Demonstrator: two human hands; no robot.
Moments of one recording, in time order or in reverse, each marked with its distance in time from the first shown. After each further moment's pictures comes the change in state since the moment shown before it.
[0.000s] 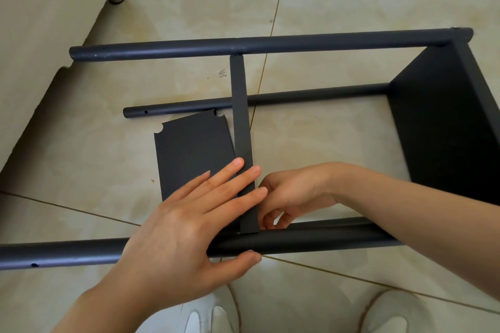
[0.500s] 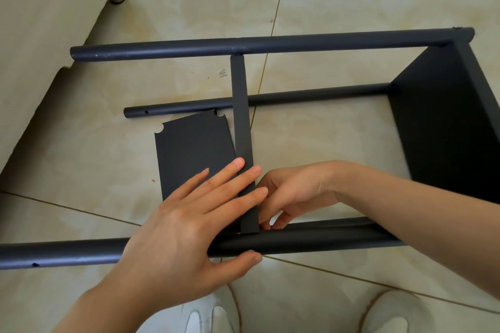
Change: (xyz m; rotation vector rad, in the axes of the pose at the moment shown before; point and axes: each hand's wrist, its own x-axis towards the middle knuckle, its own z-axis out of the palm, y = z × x) left_hand 0.000 0.000 0.000 0.011 -0.018 -0.003; right_hand -0.003 0.000 -0.003 0.046 -0.019 -0.062
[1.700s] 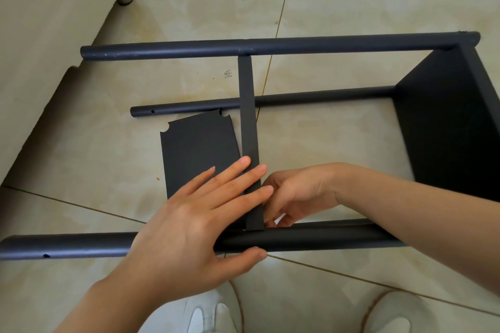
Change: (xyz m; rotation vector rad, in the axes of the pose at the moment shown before) left_hand 0.000 0.000 0.002 0.003 0.017 0.002; right_hand 0.005 0.004 0.002 0.121 0.006 0.042
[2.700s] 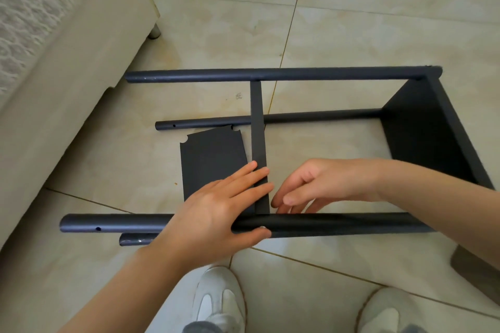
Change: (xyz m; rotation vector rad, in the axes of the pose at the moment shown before) left_hand -0.007 0.004 0.004 0.068 0.059 -0.010; right_hand -0.069 -0.016 0.030 -0.384 0.349 -0.018
